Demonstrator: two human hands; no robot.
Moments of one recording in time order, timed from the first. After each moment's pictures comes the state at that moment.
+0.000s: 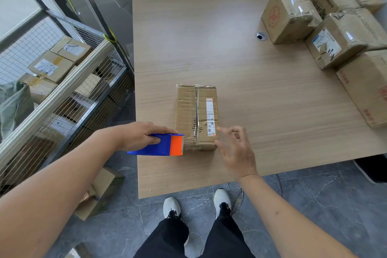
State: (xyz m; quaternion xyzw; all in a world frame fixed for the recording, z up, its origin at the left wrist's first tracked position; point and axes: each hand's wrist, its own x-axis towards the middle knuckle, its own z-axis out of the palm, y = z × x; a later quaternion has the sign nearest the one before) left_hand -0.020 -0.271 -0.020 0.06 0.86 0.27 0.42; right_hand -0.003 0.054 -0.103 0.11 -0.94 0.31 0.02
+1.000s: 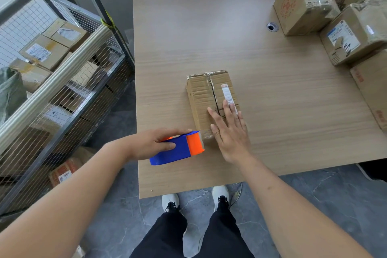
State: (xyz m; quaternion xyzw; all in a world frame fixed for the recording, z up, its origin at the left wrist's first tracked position) left_hand -0.005 -0.261 -0.061 0.07 0.80 0.43 0.41; right_hand -0.056 0.024 -0.129 0.19 -0.97 0.13 -0.08
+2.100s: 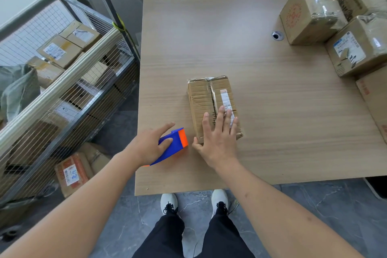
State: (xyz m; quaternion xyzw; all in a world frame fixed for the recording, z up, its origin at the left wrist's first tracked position) left_hand 0.011 -0.236 -0.086 -0.09 0.93 0.28 0.23; right_hand -0.045 -0.012 -0.119 0.18 -0.98 0.00 -0.06
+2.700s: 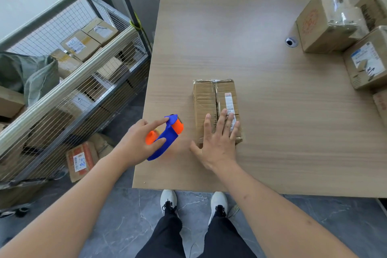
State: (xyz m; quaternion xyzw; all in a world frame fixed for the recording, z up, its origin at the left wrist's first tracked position) left_hand 0.039 -0.241 -0.069 -0.14 0.92 0.35 0.10; right_hand -0.047 -0.006 -0.118 0.21 -0.97 0.02 -0.09
